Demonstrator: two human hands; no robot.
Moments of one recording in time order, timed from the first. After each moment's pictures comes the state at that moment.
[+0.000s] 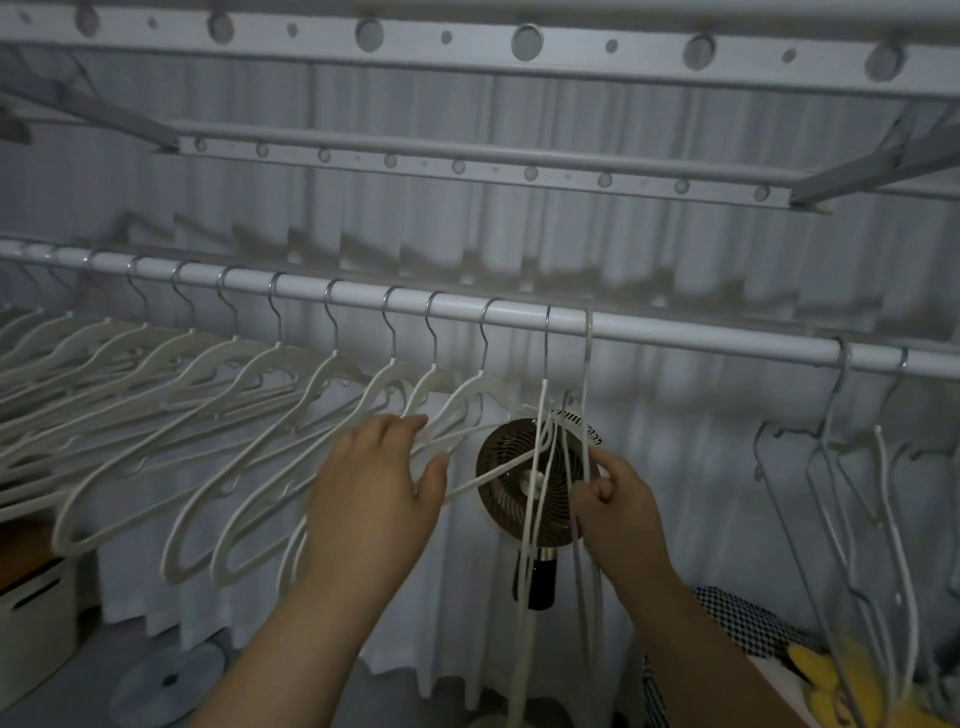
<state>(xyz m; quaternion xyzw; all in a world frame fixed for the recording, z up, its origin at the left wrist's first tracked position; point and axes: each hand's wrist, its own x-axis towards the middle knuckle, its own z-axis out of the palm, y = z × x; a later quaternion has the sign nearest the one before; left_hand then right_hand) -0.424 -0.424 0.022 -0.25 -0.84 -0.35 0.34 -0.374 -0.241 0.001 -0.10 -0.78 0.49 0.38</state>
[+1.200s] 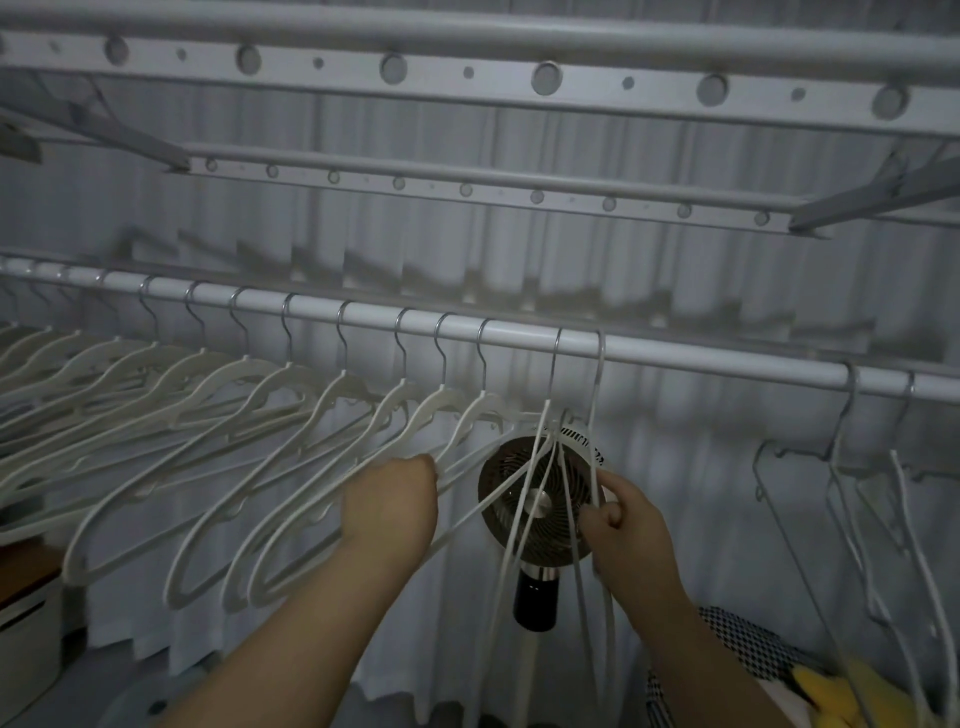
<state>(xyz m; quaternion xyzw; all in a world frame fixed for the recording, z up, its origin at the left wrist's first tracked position) -0.481 -0.400 0.017 -0.22 -0.94 -0.12 0.25 -0.373 -0.245 0.004 -0.12 -0.78 0.48 0.39</state>
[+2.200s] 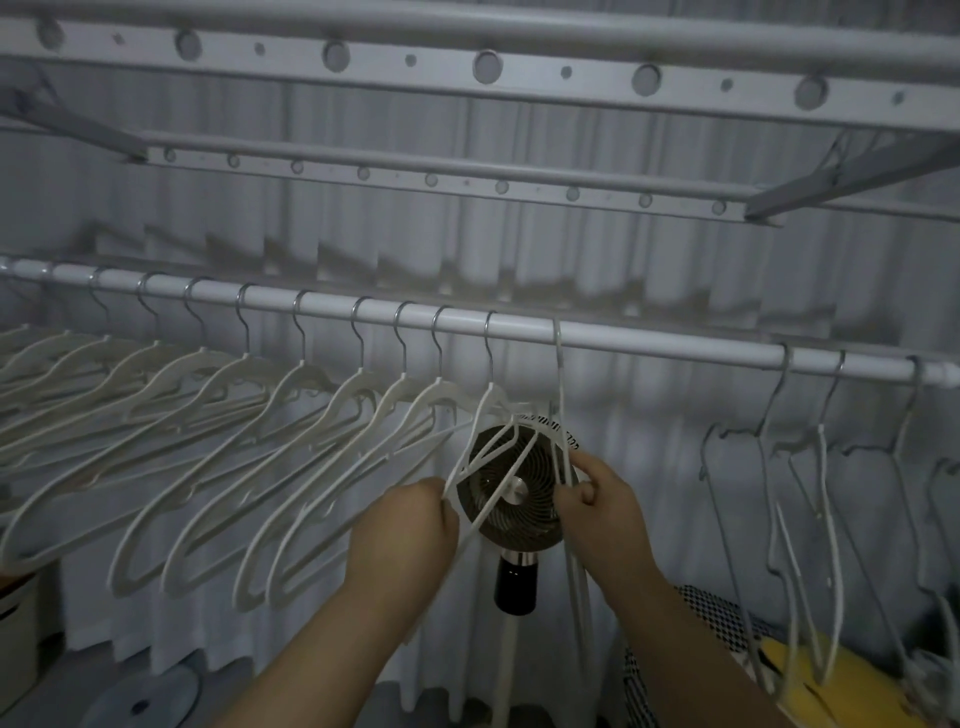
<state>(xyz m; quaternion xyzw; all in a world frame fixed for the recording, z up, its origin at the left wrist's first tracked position) -0.437 -0.385 -0.001 -0.27 -0.88 -0.31 0.23 -0.363 -0.243 0.010 -0.12 -0.79 0.47 0.38</state>
